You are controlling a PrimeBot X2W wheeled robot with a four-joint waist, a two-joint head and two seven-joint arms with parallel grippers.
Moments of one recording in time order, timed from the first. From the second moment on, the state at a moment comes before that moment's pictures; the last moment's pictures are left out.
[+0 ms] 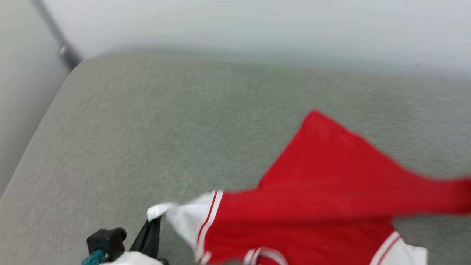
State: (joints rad) left arm 0.04 0.38 -0.45 -0.01 -0.70 0.26 -0.17; right arm -0.36 -0.57 -0.09 0.22 0.40 0.13 1.14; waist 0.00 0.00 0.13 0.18
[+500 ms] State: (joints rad) left arm 0.12 0.46 -0.42 -0.04 -0.74 0.30 -0.11; right arm 0.23 -0.32 -0.21 0.11 0.47 0.13 0.98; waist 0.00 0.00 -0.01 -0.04
